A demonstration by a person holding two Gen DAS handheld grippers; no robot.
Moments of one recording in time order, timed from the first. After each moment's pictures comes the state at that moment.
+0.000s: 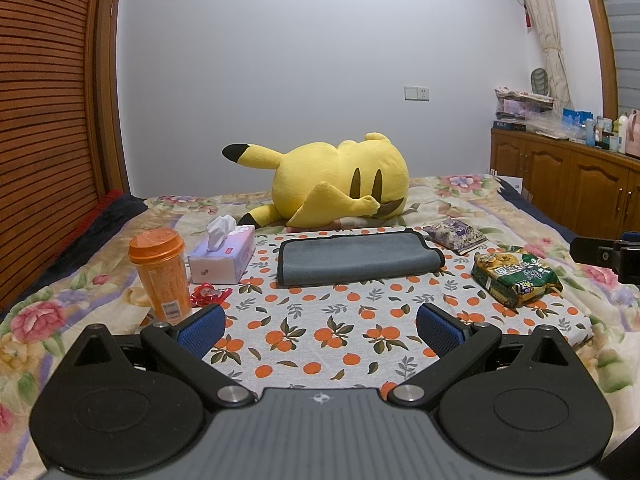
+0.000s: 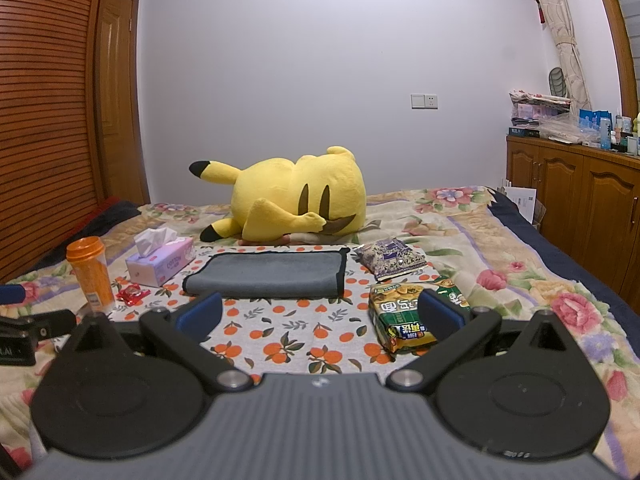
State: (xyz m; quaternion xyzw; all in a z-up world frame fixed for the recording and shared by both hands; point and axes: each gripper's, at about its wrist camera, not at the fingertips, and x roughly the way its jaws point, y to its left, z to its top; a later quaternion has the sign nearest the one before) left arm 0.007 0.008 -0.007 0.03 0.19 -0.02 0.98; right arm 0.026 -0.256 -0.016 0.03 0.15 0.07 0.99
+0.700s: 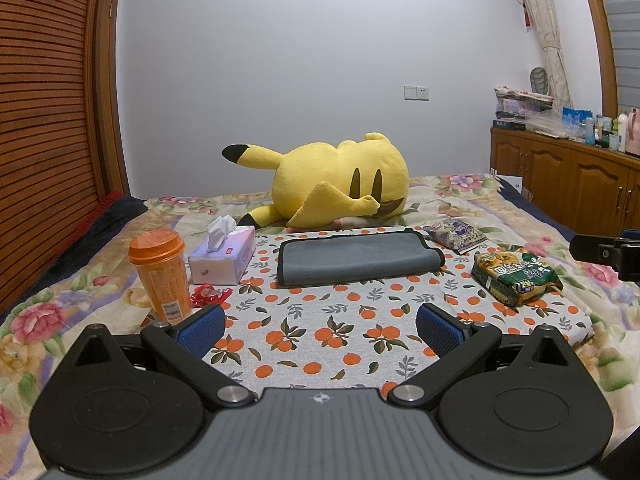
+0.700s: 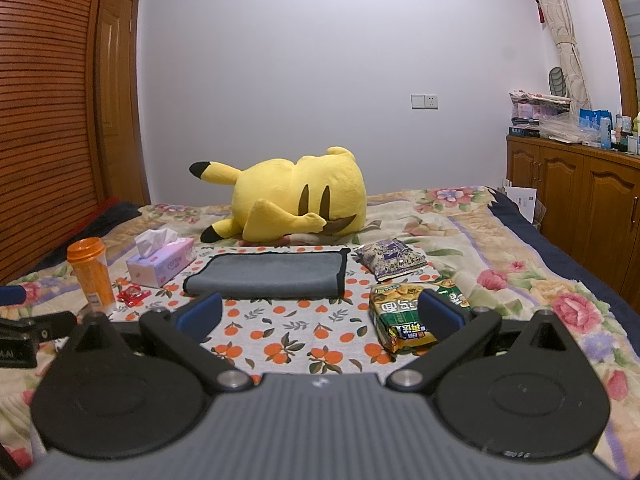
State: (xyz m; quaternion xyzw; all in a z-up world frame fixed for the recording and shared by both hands) left arm 0.007 0.008 -0.008 0.03 0.19 -0.02 0.98; right arm 0.026 -0.256 -0.016 0.03 0.15 0.07 0.99
